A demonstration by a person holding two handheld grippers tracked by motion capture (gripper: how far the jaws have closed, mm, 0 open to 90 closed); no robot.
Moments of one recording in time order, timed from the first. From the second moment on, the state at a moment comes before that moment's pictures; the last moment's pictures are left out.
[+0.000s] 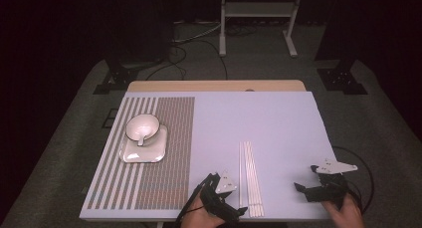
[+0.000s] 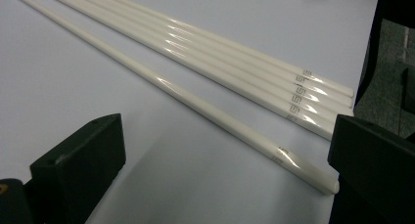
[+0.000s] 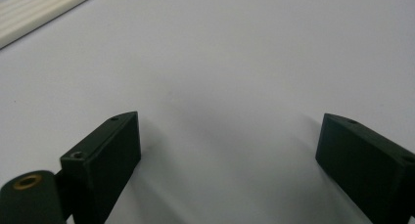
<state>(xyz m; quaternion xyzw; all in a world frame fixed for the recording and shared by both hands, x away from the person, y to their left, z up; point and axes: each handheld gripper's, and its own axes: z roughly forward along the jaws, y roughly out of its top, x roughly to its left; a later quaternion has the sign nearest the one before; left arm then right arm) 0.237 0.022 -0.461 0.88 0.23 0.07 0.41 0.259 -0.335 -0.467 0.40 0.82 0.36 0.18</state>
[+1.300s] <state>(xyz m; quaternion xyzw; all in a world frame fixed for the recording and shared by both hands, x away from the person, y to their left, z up) 0.229 0.049 -0.464 0.89 0.24 0.11 0.36 0.259 -0.335 -0.467 0.40 0.82 0.36 0.18</state>
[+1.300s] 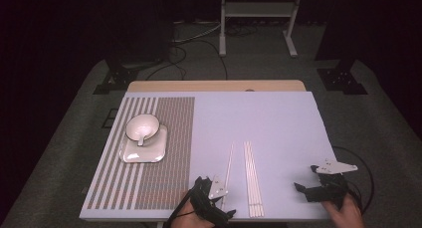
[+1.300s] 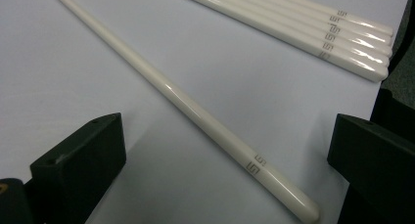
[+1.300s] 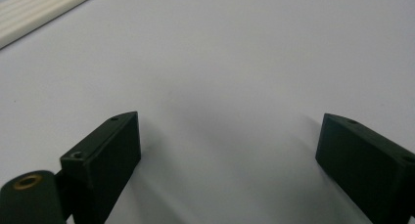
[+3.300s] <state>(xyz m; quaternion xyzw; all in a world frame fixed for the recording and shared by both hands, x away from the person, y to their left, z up) 0.256 0.142 -0.461 0.88 0.31 0.14 0.35 0.259 -0.335 -0.467 0.40 0.82 0.36 0.18</state>
